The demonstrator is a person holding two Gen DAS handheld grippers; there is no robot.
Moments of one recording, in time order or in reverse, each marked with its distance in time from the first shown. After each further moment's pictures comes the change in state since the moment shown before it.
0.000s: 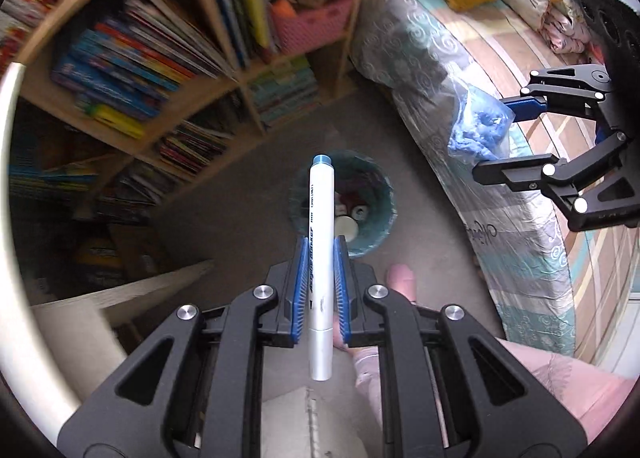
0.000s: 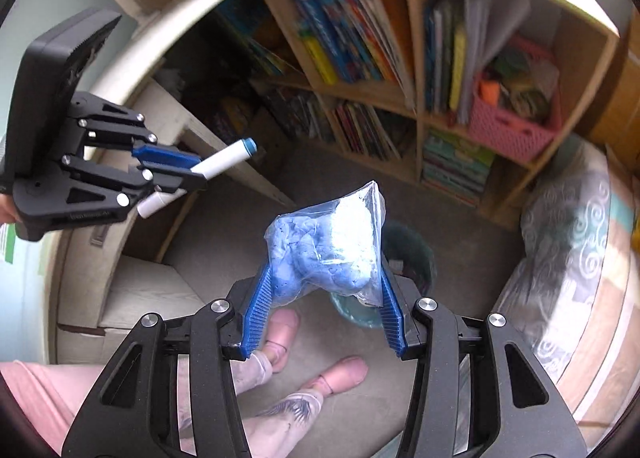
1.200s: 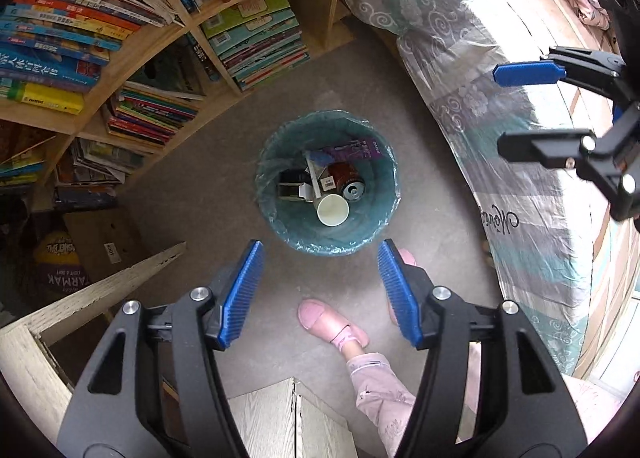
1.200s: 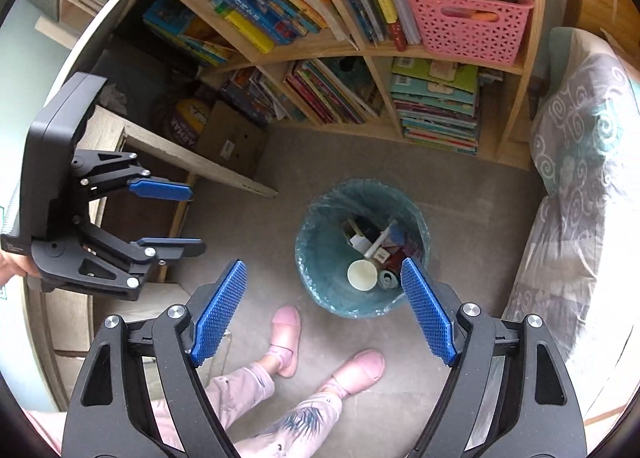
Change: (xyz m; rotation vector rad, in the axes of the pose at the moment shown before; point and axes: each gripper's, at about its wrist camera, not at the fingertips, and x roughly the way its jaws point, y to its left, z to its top) left arm 0.135 -0.022 0.022 0.001 0.148 0.006; right arm 0.083 -0.107 -0.047 0.195 0.024 0.071
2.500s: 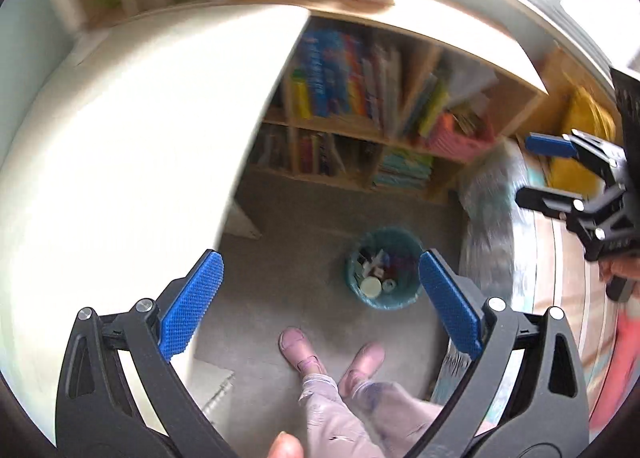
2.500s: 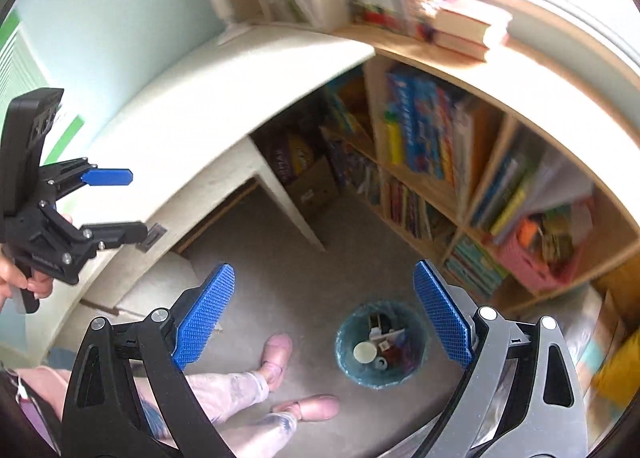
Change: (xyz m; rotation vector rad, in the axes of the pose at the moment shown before) left arm -0.270 0.086 -0.179 -0.765 -0.432 0.173; right arm -0.146 0.249 0.113 -0.585 -0.093 0.034
